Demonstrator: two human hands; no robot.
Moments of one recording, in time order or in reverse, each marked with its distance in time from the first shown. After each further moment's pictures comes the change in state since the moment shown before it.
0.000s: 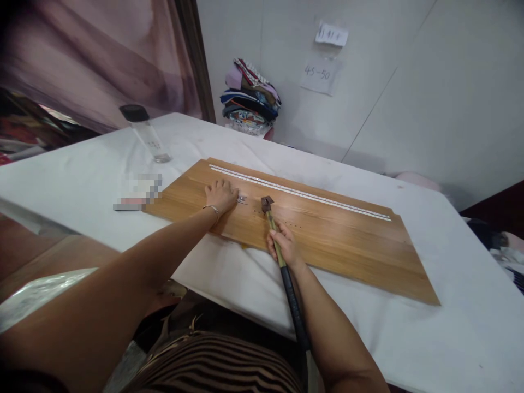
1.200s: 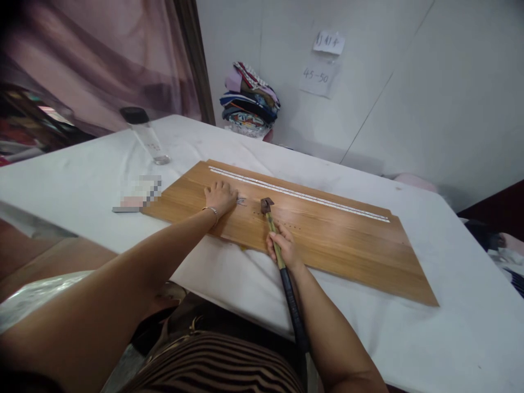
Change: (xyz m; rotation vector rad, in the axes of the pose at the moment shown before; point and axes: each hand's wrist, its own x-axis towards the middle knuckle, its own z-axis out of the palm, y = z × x) left_hand 0.000 0.000 -0.001 -0.007 -0.017 -0.004; right_hand 0.000 0.001 0.000 0.033 0.010 0.001
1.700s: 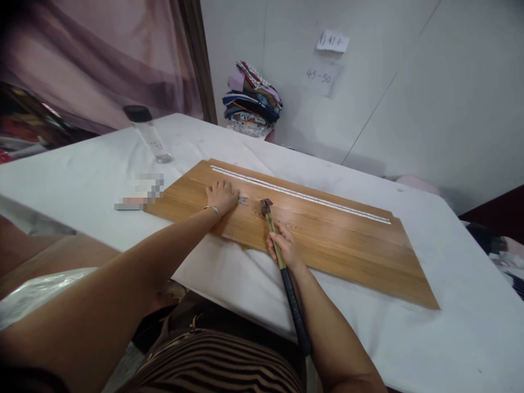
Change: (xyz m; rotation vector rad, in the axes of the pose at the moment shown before) left_hand -0.001 0.001 -0.001 -0.009 -0.009 -0.004; right_hand 0.001 0.000 -0.001 -0.034 -0.017 0.023
